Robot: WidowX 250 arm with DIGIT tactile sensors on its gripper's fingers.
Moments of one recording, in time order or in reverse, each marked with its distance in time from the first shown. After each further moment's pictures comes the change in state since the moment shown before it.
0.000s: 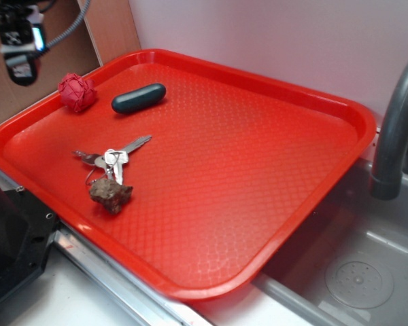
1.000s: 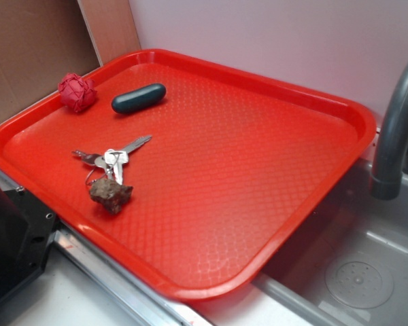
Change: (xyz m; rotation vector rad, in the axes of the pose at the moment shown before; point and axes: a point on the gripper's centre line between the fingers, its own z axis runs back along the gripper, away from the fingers) arm -0.002 -0.108 0.117 -0.013 -0.224 0.633
